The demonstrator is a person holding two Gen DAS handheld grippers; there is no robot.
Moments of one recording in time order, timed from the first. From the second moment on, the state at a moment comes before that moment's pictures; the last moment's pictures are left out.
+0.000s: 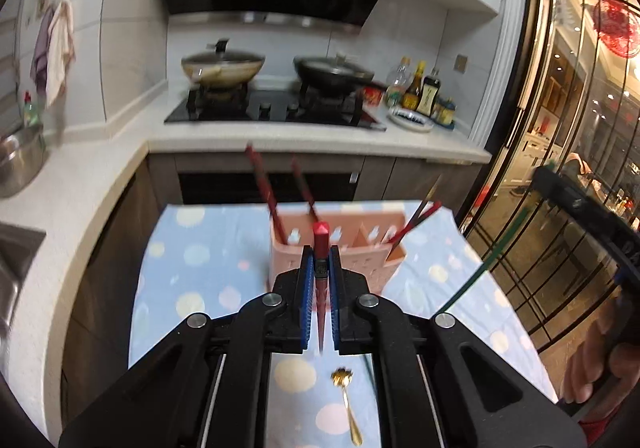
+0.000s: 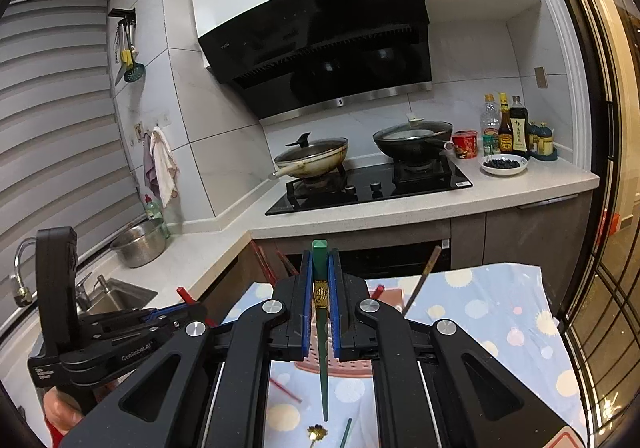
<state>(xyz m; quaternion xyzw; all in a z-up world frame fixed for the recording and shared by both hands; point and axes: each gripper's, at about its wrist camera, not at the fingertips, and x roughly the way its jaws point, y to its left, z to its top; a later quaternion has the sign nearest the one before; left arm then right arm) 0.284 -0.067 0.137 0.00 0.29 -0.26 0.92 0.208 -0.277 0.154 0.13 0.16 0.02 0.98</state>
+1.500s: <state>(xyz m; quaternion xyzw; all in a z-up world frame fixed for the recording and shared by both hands) 0.346 -0.081 0.157 0.03 0.27 -0.17 0.95 0.287 -0.277 0.145 0.08 0.18 -0.05 0.98</state>
